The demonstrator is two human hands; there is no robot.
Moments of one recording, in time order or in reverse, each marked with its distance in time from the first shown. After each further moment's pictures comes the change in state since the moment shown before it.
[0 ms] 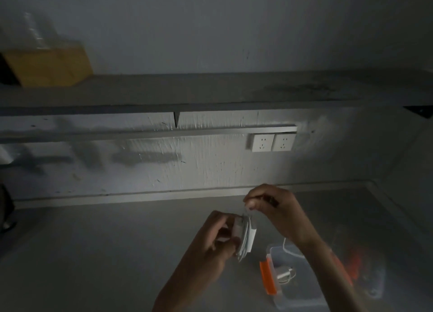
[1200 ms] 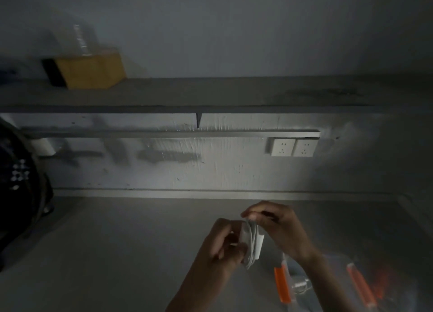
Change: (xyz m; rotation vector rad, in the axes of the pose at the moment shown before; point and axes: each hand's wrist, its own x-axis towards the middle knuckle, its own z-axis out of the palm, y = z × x) left_hand -0.023 -0.002 0.000 -0.078 0.146 0.039; right_hand -0.012 0.002 0.031 0.165 -0.071 0.059
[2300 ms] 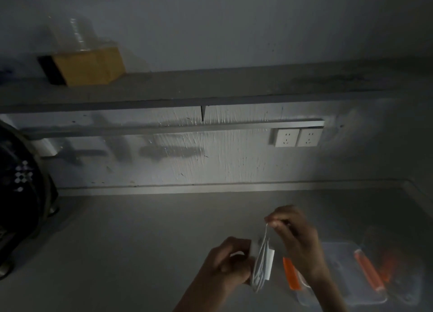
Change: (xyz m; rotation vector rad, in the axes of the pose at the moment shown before) left_hand -0.029 -0.010 -0.019 -0.155 -0.128 -0.185; right_hand -0.041 0.021 0.022 -0.058 0.338 -0.093
